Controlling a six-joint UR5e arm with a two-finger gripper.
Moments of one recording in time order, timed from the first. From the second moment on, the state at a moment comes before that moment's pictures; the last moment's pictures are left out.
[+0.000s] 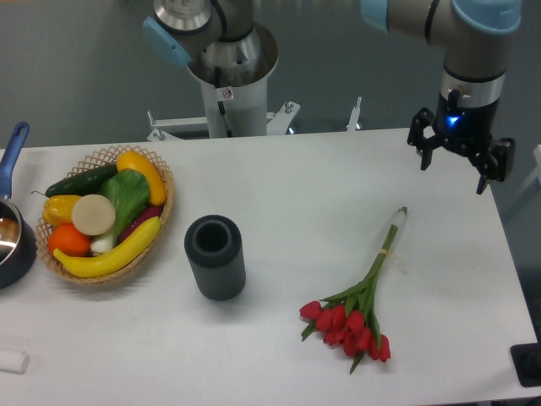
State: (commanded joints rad) arm 2.83 -1.81 -1.51 -1.14 1.49 1.52
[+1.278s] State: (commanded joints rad) arm 2.73 -1.90 -1.67 -0.96 1.46 1.17
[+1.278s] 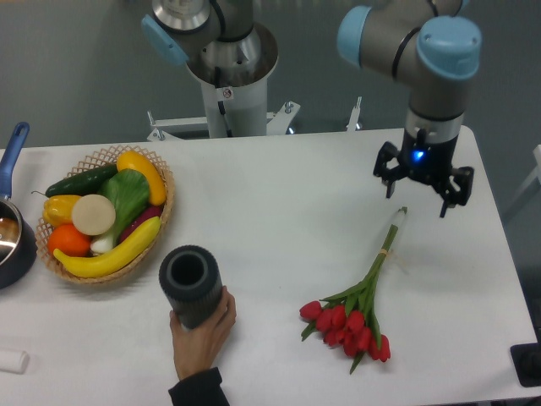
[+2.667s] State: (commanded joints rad) arm 2.64 -2.15 -1.67 -0.76 1.47 1.11
